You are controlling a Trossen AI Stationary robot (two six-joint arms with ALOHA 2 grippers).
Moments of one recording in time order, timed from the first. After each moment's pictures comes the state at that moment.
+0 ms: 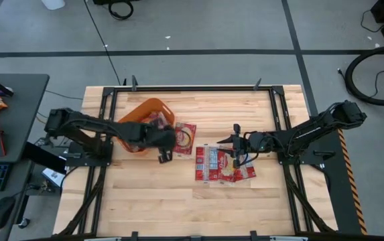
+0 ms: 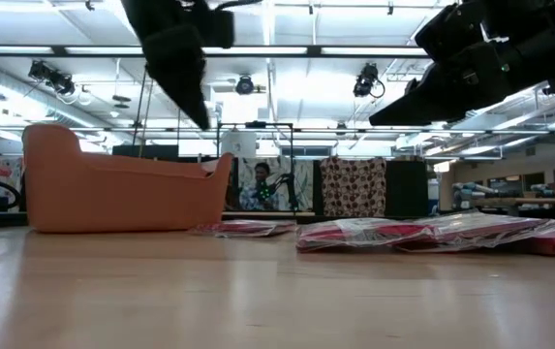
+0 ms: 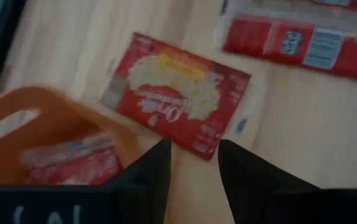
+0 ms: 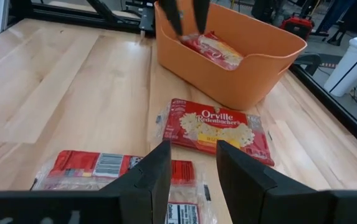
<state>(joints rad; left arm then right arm) -0.11 1.52 1.13 -0.72 -0.38 -0.26 0.17 1.19 0.34 0.52 0.29 -0.08</state>
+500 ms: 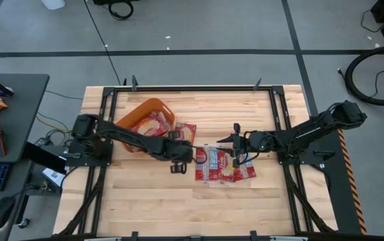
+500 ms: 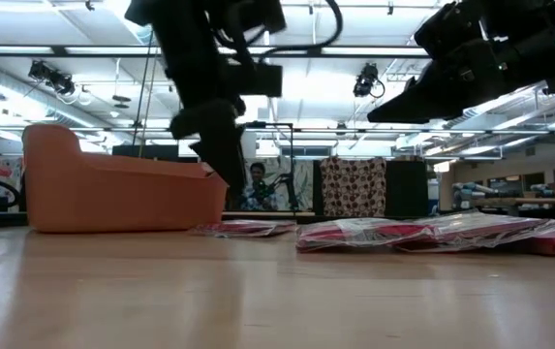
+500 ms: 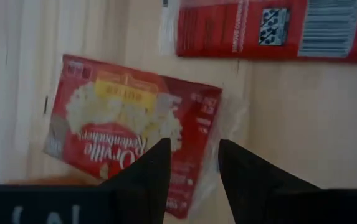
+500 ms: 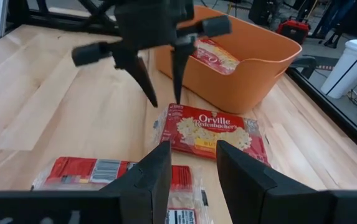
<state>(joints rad) -0.17 1.84 1.23 -0.58 -0.40 -0.11 0.16 1.19 0.34 0.54 0.29 -0.08</state>
